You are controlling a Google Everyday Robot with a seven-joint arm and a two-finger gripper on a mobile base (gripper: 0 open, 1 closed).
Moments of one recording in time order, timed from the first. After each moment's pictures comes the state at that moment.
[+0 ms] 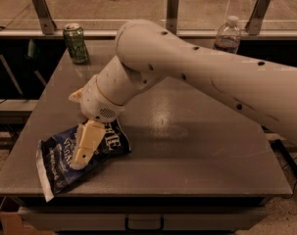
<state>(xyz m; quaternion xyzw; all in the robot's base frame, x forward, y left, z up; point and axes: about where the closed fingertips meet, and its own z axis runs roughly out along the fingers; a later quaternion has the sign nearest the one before) 0.453 0.167 0.844 -0.74 0.55 0.26 0.28</state>
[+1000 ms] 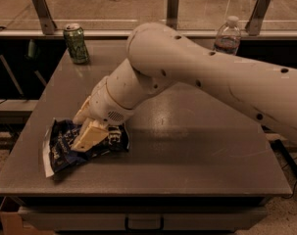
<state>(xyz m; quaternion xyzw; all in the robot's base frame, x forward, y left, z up) 0.451 0.149 0.844 -0.72 0.58 0.25 0.29</state>
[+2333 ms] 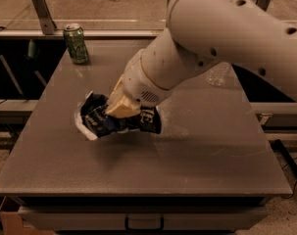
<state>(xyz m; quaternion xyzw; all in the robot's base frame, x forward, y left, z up) 0.467 0.065 0.902 -0.68 0.64 0.15 0.31</state>
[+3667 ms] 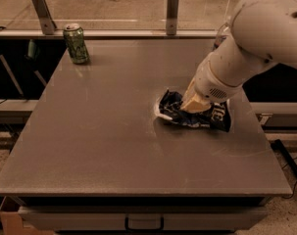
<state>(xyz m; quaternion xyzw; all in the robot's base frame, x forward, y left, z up) 0.520 -0.107 0.857 -0.62 0.75 0.03 0.23</state>
